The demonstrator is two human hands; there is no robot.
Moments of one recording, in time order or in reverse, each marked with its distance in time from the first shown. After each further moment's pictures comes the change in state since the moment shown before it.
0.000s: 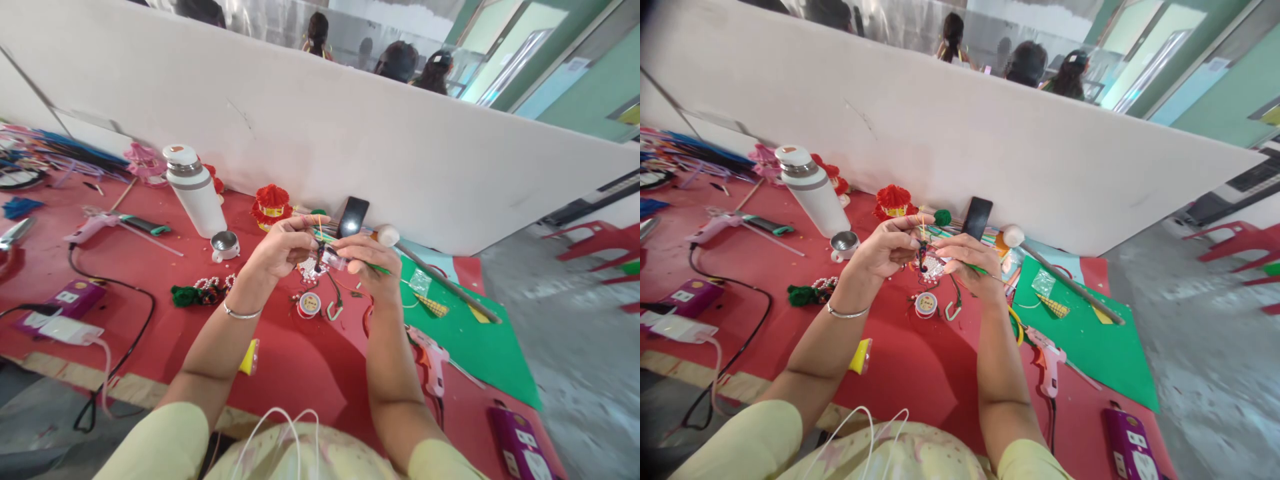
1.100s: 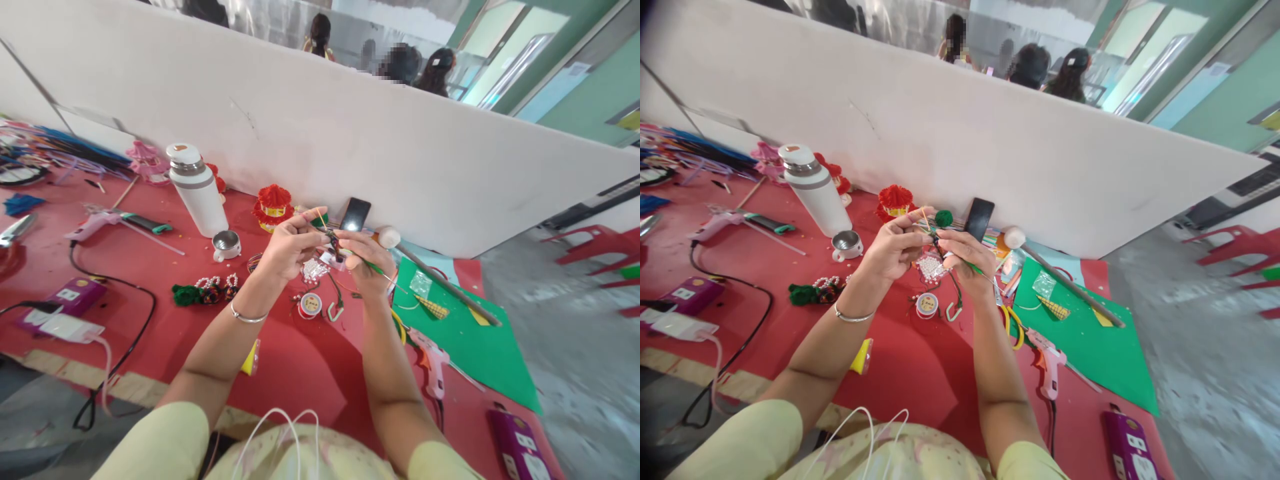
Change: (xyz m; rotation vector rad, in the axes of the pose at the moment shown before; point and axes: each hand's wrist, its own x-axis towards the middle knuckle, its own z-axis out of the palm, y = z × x) left_hand 0.000 -0.008 0.015 -0.022 0.169 0.116; right_hand -0.013 0.020 0.016 -0.108 0.162 -0.029
